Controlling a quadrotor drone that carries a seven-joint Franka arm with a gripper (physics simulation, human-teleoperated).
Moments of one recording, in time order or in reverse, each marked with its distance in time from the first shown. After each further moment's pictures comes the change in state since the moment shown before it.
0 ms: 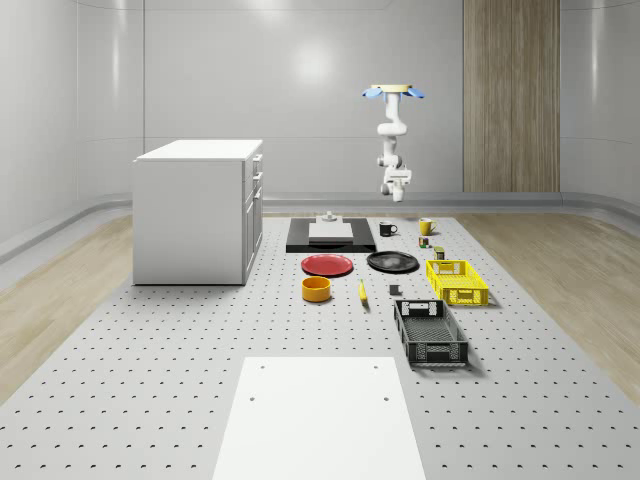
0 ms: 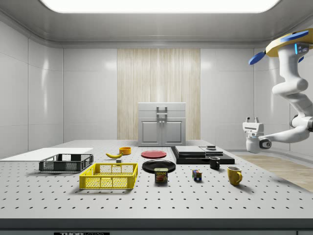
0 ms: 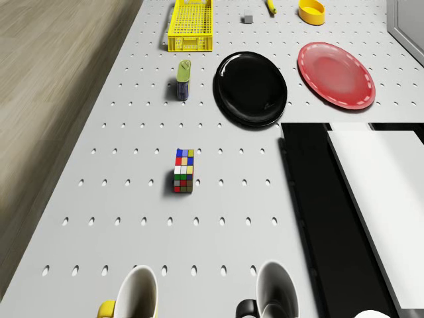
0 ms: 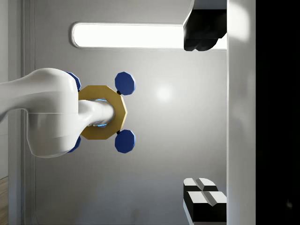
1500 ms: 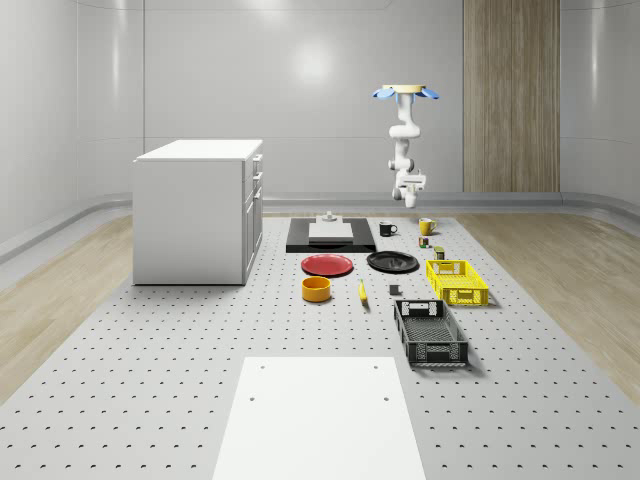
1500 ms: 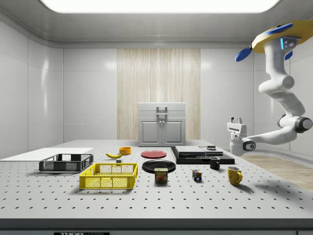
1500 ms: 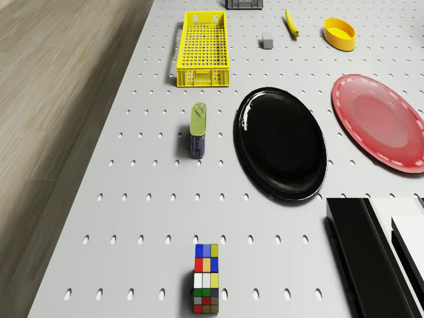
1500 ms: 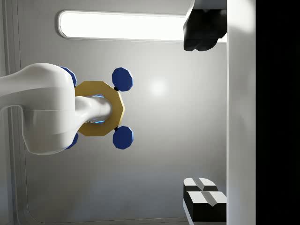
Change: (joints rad) arm -0.009 -0.015 0.025 -0.013 -0.032 0.021 0.003
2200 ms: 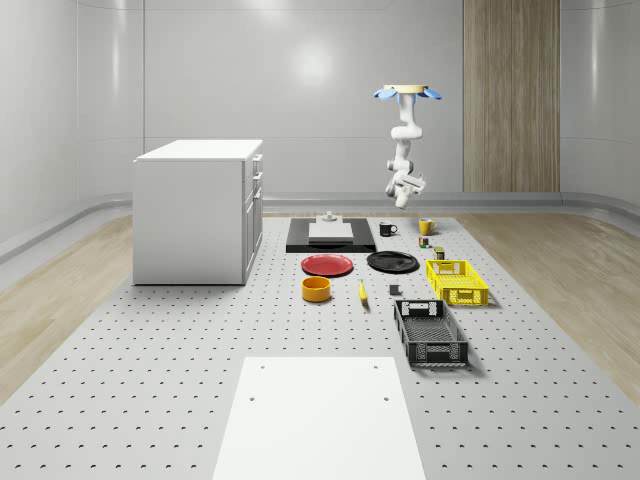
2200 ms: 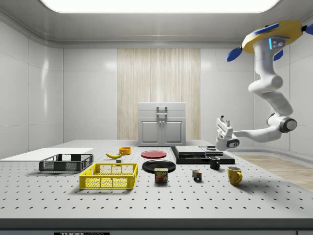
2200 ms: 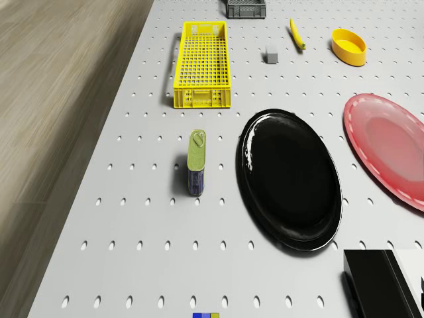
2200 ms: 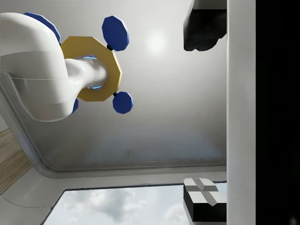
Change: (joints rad) arm -0.069 -0.018 0.220 -0.052 -0.313 0.018 0.043
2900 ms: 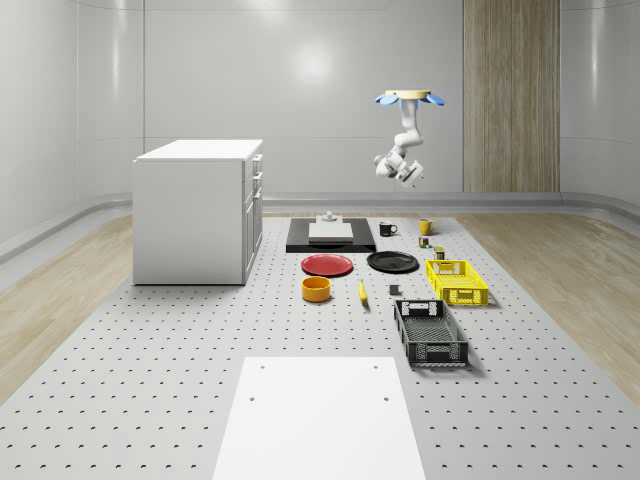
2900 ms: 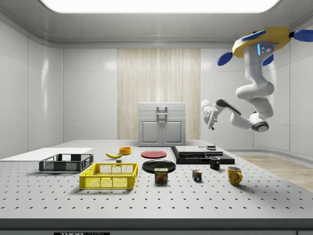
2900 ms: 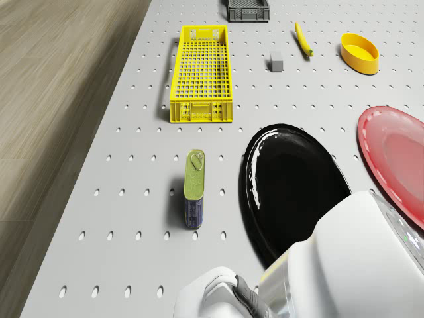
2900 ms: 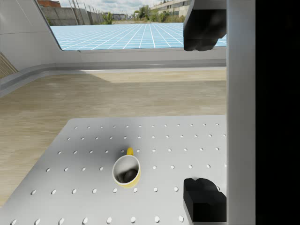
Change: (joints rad) arm -0.476 -0.161 0.754 -0.662 -1.318 -0.056 0.416
